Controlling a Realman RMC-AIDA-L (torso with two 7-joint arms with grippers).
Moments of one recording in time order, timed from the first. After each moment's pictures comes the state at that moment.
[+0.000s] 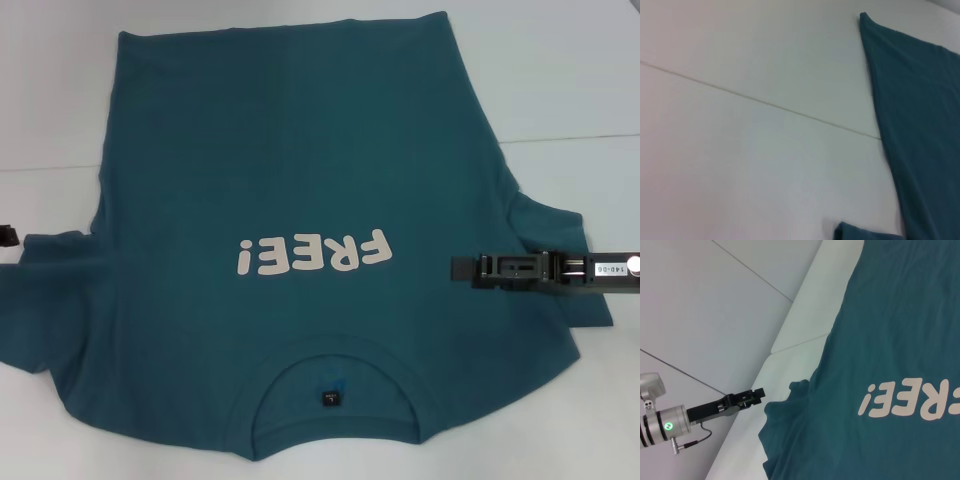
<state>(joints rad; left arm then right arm) -0.65 -2.00 0.57 0.76 2.57 0.90 -2.48 0.56 1.96 -0.67 -0.62 -2.02 -1.56 2.17</state>
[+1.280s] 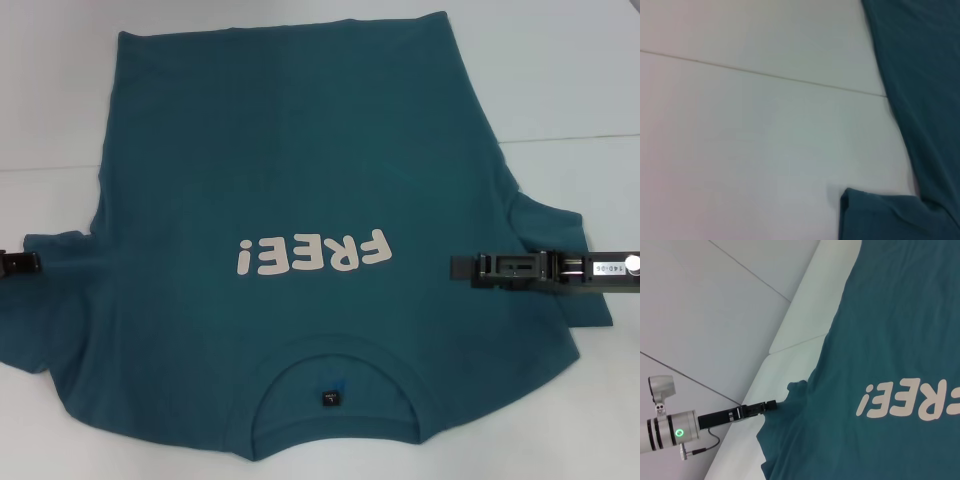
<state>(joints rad) -0.69 -1.99 0.60 0.64 2.66 0.83 -2.44 0.56 1.96 -0.67 -0.62 -2.02 -1.56 2.18</state>
